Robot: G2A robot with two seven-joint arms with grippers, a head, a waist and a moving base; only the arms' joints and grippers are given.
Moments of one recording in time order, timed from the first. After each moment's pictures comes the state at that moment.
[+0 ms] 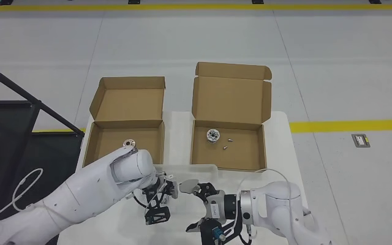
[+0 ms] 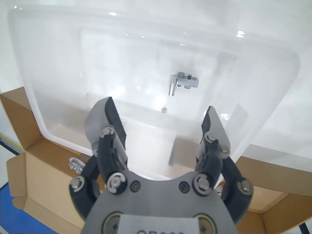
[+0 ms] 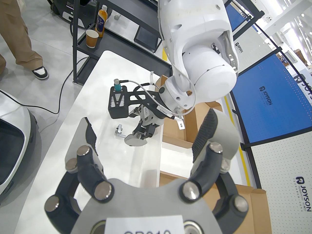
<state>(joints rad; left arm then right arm) 0.20 -0.88 -0.17 -1.45 2.95 -0.75 1.07 -0.99 -1.14 1.01 -1.96 -1.85 -0.97 -0.19</state>
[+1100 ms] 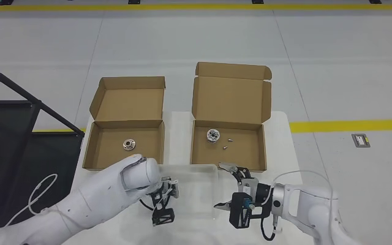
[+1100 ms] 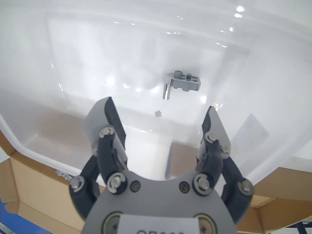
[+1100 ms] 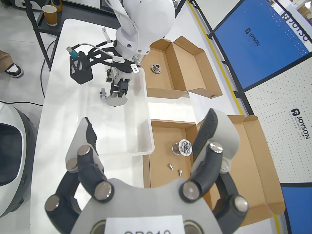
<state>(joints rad) 0.28 -0.94 -0.18 -1.40 3.02 -0.79 0.93 -1.16 -1.12 1.30 -2.01 -1.69 -0.97 0.03</state>
